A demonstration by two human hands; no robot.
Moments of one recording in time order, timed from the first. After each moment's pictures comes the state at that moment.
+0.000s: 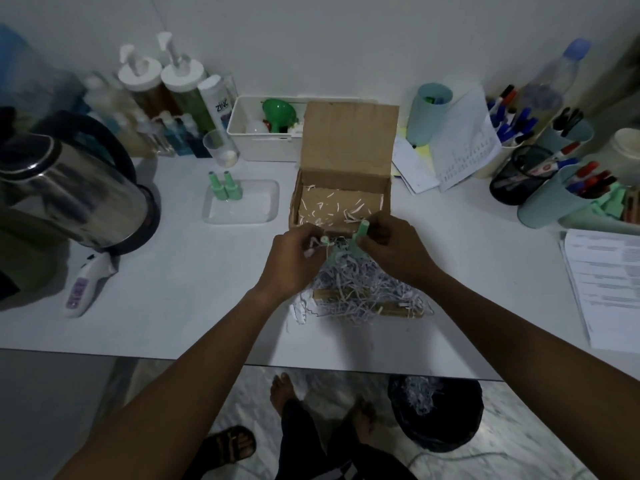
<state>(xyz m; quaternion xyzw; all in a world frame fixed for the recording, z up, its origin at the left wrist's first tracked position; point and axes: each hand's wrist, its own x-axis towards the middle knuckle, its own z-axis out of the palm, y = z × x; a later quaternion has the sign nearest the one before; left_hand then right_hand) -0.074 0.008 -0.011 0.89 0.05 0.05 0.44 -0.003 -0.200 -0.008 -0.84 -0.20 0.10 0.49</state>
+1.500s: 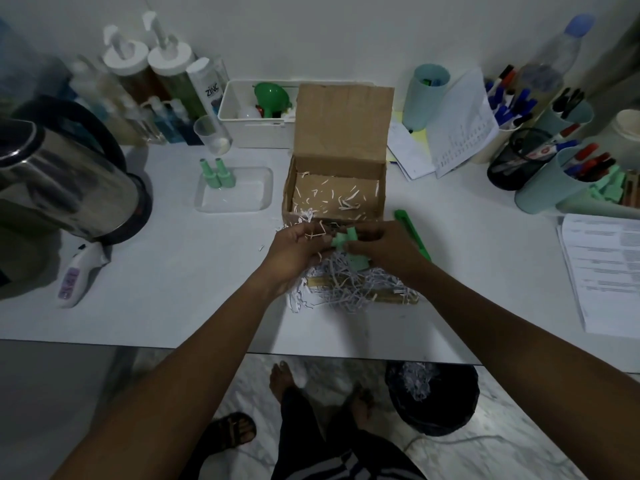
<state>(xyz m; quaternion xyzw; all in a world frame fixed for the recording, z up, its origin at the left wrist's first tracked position) -0.073 -0.010 -0.019 0.58 0.22 -0.12 0.77 -0.016 -0.201 -0.025 -0.74 -0.08 0.27 0.61</state>
